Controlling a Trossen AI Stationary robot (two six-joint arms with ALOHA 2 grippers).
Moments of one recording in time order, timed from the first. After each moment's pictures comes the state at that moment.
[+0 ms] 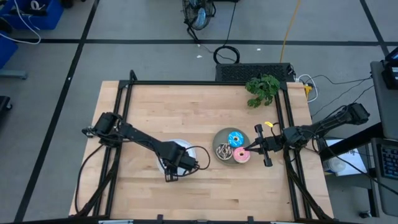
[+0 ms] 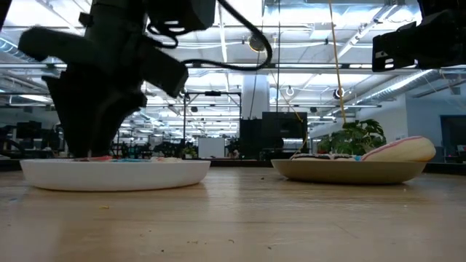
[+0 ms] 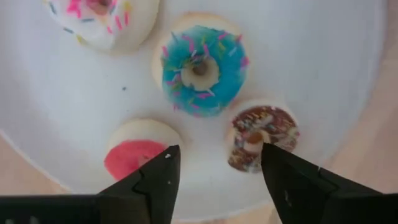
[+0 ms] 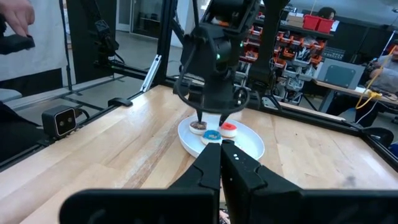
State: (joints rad) left arm -0.32 1.94 1.36 -1.11 0.08 -0.47; right arm 0.33 0.57 0.07 0.47 0.10 -0.17
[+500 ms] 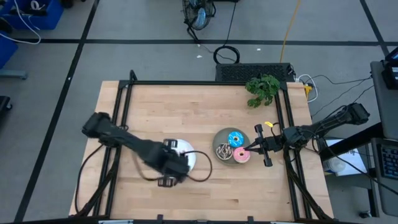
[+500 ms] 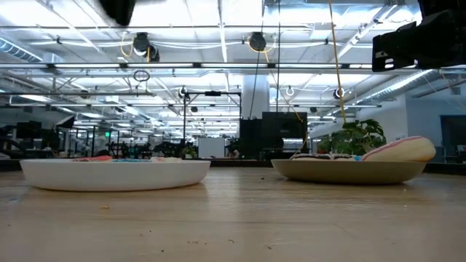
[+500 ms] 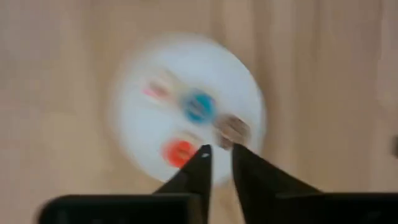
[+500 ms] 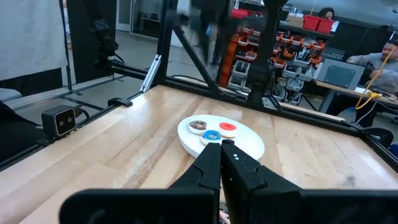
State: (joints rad) left arm -0.45 1.84 1.76 -1.40 -0.13 -0.36; right arm 0.33 0.57 0.07 0.47 0.10 -0.18
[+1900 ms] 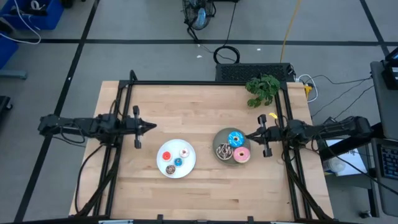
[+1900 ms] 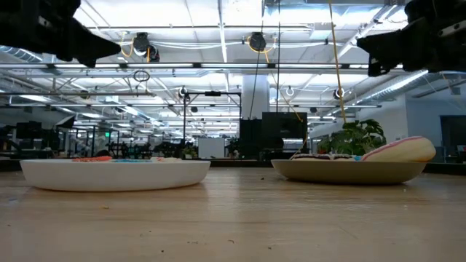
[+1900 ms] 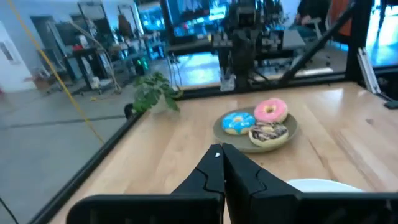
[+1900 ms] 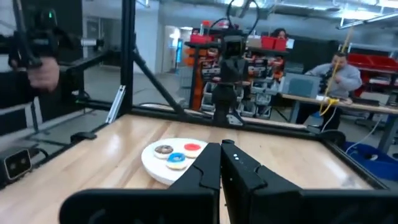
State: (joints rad) left arm -0.08 0.28 0.22 0.00 -0.21 0.15; right arm 0.08 0.40 0.02 0.48 -0.03 -0.11
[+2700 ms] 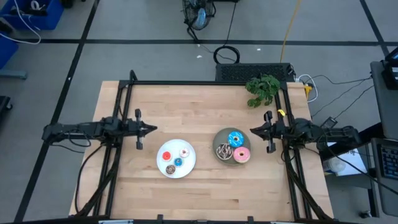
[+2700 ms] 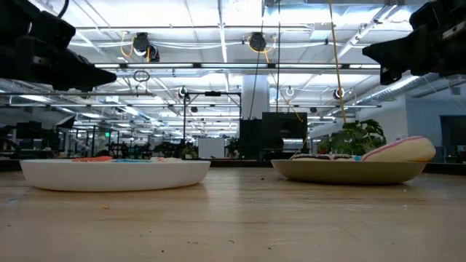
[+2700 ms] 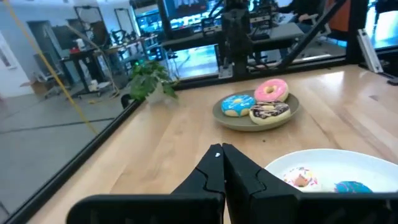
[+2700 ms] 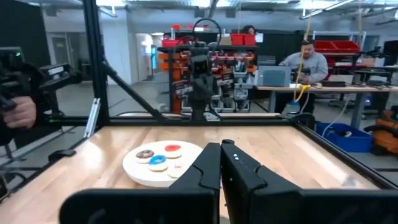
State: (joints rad) left arm 0.02 0.11 0.02 0.01 -0.09 0.18; right arm 0.01 0.03 0.02 0.12 0.03 -0.01
